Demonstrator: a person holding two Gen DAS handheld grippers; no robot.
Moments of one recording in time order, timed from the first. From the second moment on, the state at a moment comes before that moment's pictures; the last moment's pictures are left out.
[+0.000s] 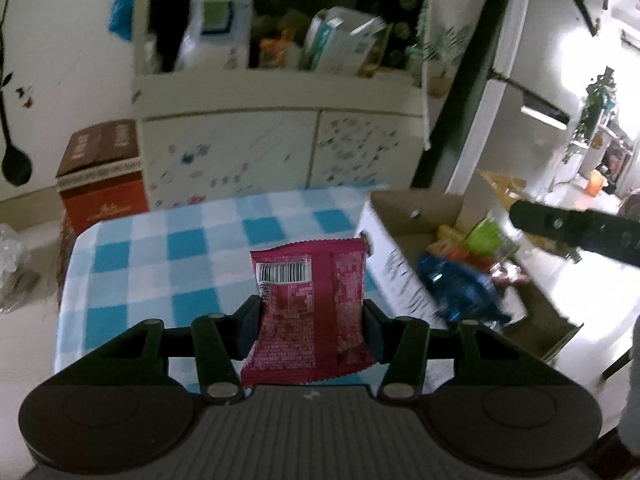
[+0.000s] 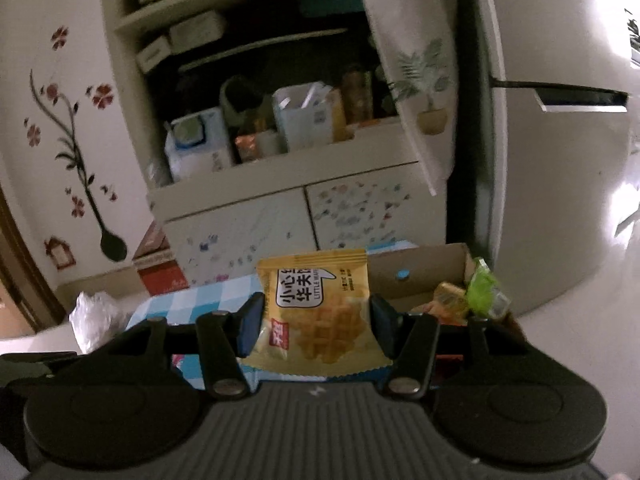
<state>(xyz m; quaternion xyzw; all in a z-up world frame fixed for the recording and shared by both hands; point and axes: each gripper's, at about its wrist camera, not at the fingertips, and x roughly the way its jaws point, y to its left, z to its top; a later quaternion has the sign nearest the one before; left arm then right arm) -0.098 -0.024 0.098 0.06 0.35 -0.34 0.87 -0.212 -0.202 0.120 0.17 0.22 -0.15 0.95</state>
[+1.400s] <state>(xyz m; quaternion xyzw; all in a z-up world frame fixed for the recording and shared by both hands) -0.152 -0.174 0.084 0.12 0.35 -0.42 0.83 -0.230 -0.322 0.097 0.38 0.22 -0.22 0.87</state>
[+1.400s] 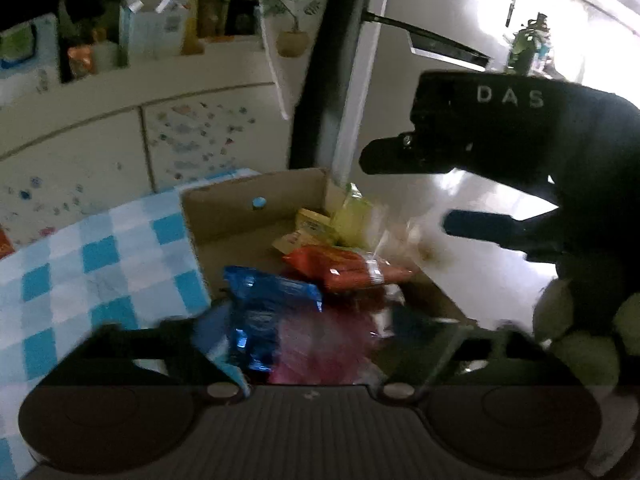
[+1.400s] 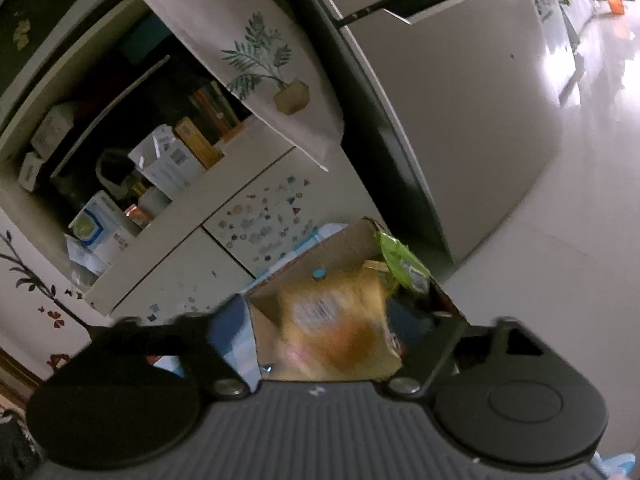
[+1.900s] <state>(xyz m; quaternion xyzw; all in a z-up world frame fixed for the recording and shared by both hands) -0.149 -0.165 0.093 0.14 0.39 -0.36 0.84 -0.221 -0.316 0.093 0.35 0.24 -0.24 0.87</state>
